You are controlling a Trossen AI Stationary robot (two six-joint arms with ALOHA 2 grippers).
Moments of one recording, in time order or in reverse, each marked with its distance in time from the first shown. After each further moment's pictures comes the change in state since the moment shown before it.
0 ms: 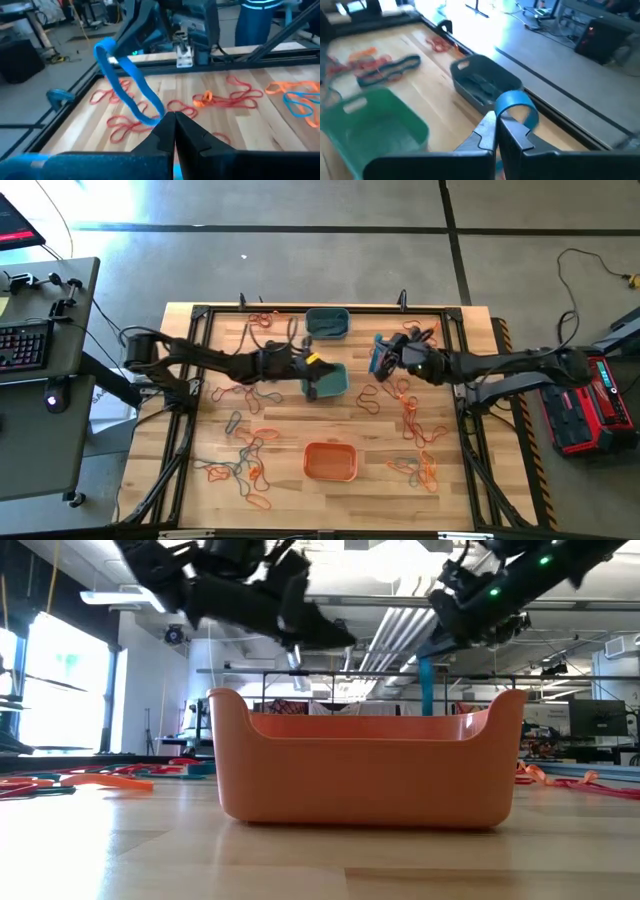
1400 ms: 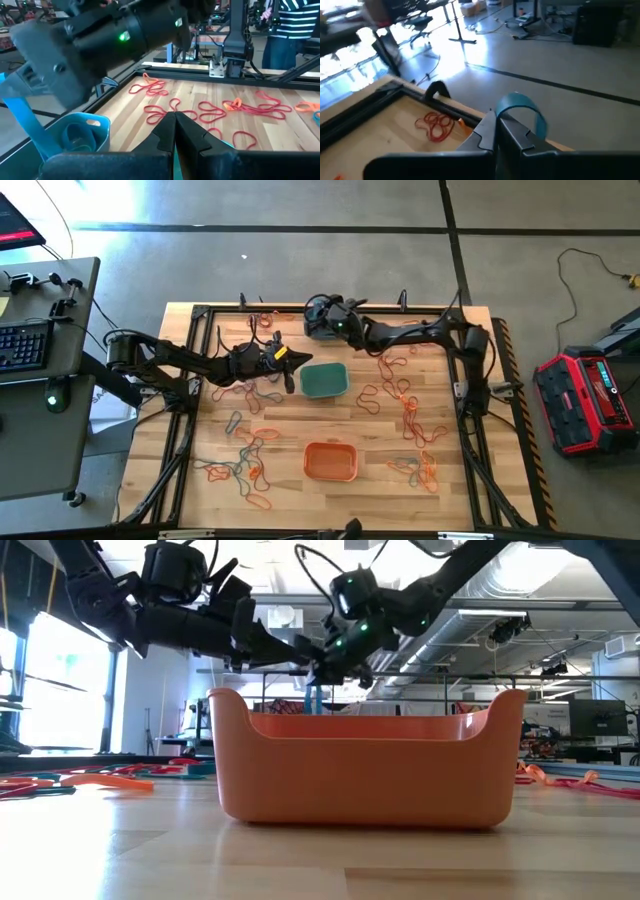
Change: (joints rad) left arm 0.078 -0.138 -0.339 0.325 -0.066 -0.105; right arm -0.237 0.890 0.682 0.376 -0.082 0.175
